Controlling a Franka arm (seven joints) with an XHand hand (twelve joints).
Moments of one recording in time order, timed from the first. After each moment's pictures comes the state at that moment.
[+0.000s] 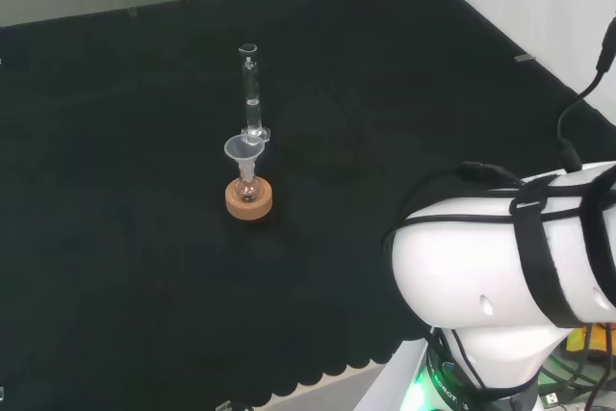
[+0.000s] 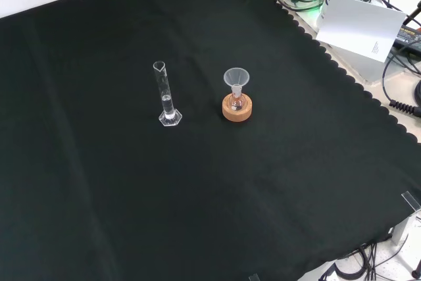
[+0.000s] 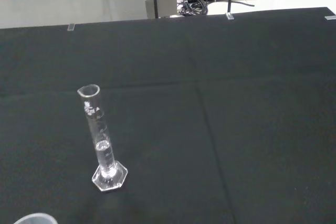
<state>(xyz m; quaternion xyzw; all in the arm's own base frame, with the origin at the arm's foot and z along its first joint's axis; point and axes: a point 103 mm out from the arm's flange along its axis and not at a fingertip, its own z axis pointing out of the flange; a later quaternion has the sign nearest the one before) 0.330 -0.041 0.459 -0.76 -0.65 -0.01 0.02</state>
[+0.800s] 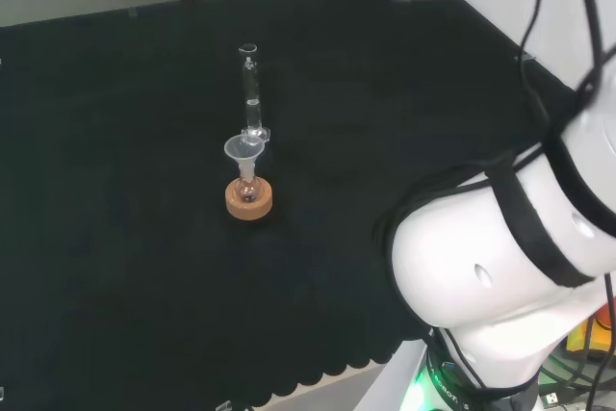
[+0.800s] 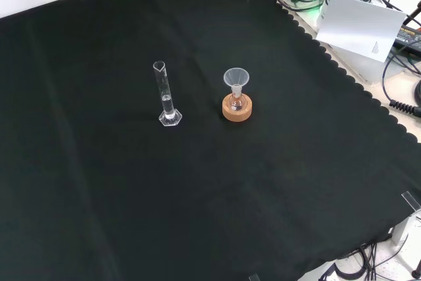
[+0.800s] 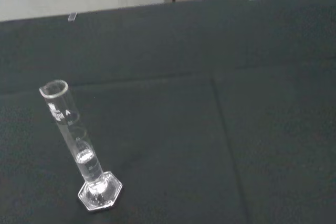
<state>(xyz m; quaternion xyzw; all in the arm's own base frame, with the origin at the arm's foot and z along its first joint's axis) 0.428 -0.080 0.375 -0.74 -0.67 -0.02 0.05</state>
